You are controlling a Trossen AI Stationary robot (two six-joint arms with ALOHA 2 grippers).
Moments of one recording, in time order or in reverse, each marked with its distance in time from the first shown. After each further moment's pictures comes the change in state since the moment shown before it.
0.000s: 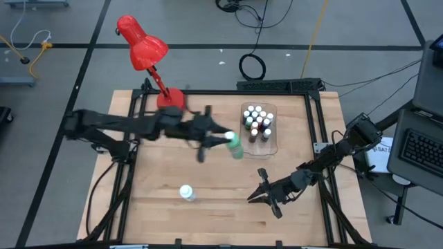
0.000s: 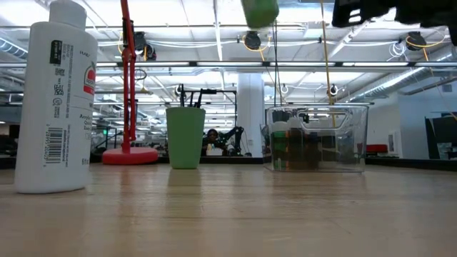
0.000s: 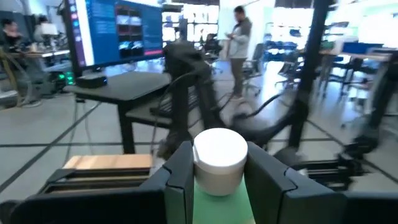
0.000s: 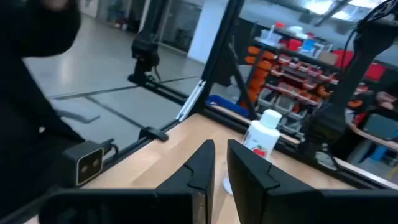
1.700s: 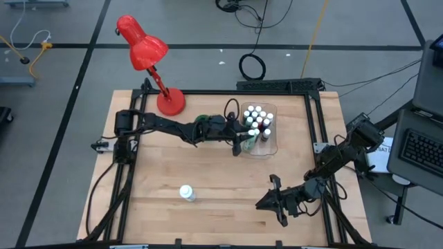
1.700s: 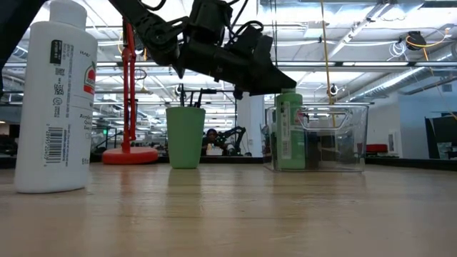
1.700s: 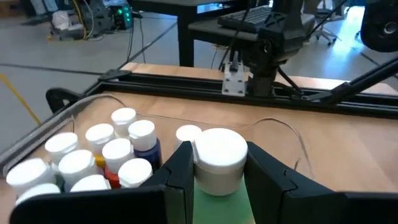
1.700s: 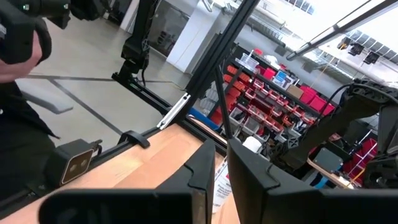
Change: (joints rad) left arm 0.155 0.606 0.003 0.355 -0.084 -0.002; right arm 0.197 -0.001 -0.001 0.120 0.298 -0.261
